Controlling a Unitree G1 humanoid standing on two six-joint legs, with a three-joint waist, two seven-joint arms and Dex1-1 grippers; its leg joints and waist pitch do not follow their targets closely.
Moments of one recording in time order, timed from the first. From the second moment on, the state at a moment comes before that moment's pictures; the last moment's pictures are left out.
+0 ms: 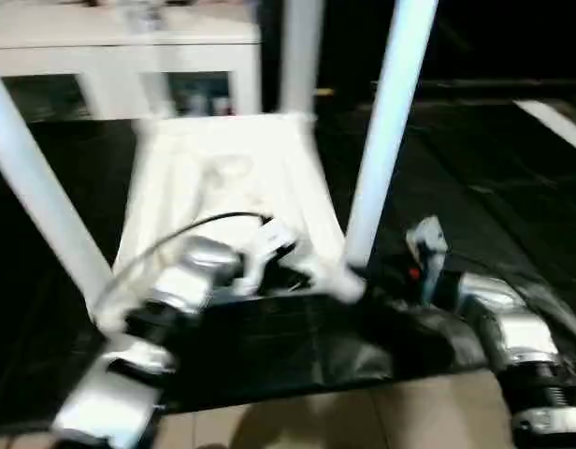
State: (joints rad) left arm -0.69 0.12 -0.20 0.69 0.04 0.35 -0.88; right arm -0.46 -0.19 -0.07 0.54 0.19 0.22 0.76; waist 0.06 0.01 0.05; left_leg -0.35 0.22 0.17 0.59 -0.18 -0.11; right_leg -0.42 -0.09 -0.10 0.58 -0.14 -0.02
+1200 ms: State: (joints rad) left arm -0.71 0.35 -0.33 0.69 0.06 0.13 -1.27; right arm -0.43 -0.43 0.03 0.50 0.24 0.13 1.23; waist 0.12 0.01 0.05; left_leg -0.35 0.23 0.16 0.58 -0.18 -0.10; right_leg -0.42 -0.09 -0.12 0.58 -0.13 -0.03
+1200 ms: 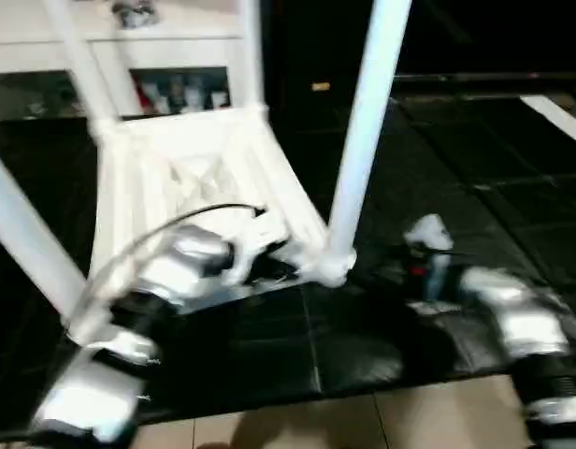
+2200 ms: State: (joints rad) left arm -0.70 0.40 -0.41 0.65 0.05 0.03 -1.49; right arm -0.56 -0.40 0.17 0.65 0.23 0.10 1.54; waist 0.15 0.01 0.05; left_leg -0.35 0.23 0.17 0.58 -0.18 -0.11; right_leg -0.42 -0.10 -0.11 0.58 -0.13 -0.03
